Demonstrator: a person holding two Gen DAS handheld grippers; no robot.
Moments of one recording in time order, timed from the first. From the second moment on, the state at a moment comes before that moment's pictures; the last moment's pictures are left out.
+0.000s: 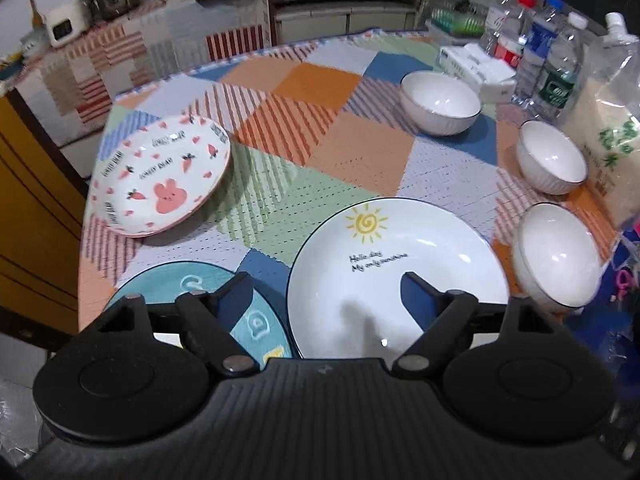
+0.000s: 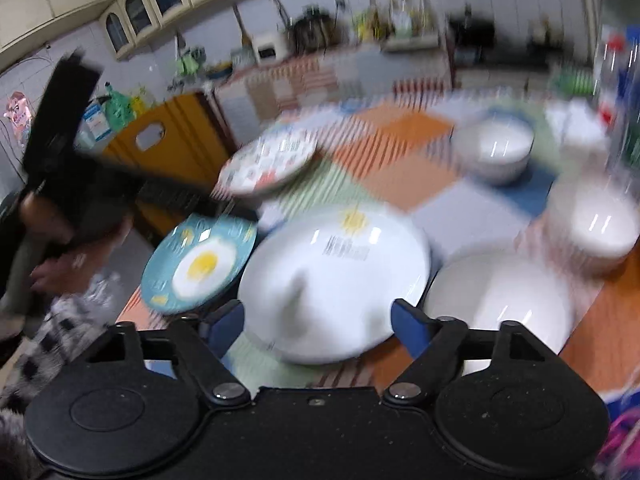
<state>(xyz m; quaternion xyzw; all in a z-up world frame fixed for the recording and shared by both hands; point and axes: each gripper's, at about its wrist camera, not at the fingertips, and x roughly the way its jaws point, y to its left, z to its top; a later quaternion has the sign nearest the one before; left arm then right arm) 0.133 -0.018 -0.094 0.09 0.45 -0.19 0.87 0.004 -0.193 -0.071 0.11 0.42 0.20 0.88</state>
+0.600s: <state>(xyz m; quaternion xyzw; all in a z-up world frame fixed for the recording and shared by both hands) 0.194 -0.024 -0.166 0.12 0.53 -0.23 0.81 0.023 -0.195 -0.158 0.30 0.45 0.12 0.83</state>
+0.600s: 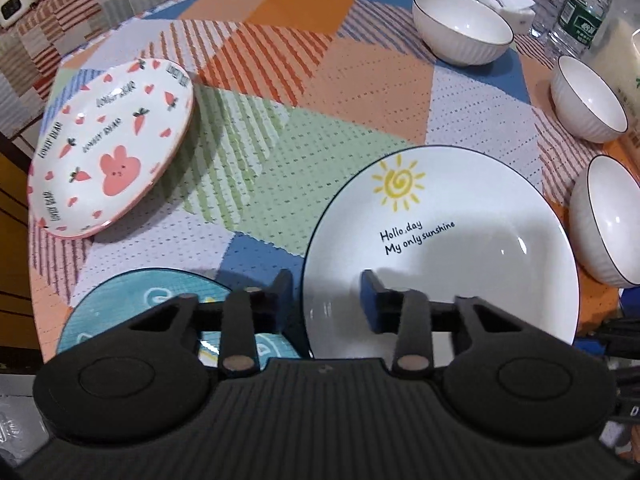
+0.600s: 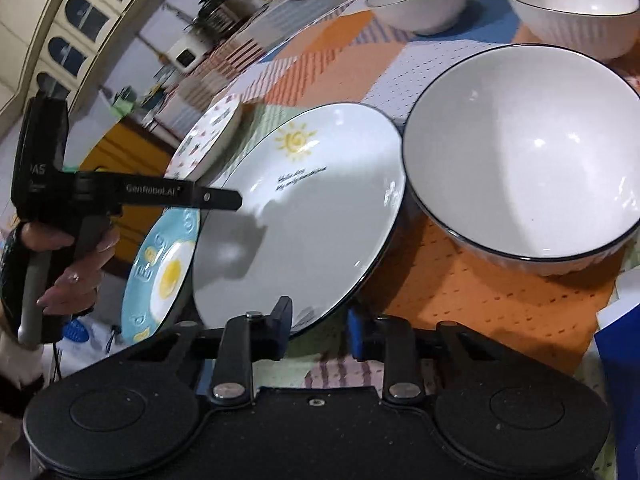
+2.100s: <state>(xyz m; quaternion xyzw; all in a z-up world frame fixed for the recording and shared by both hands) 0.287 -0.030 -0.156 0.06 0.52 -0.20 0.83 0.176 -0.232 -0.117 0.20 0.49 0.11 0.84</state>
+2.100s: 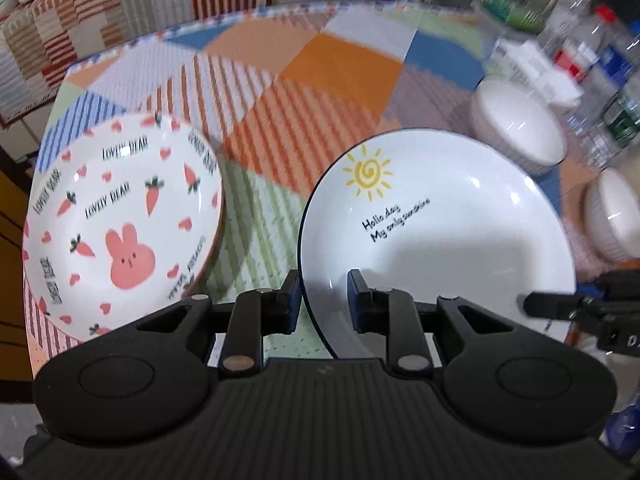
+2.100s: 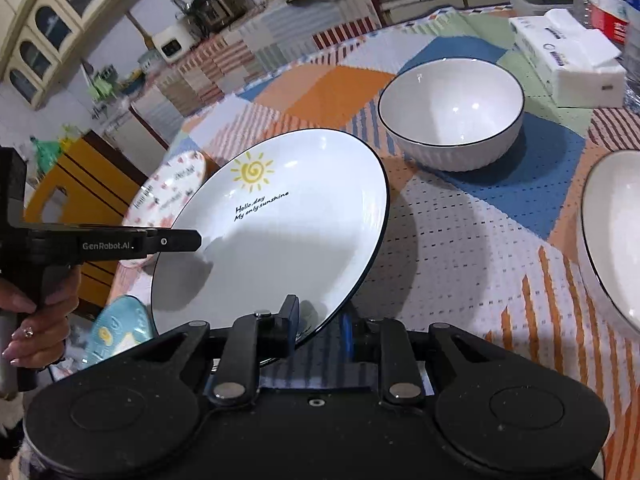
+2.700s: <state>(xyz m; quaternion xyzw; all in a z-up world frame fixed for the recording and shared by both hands) 0.268 -0.039 -0.154 0.08 0.54 -0.17 0.82 0.204 -0.223 -0.115 0.08 0.52 0.01 0.85</state>
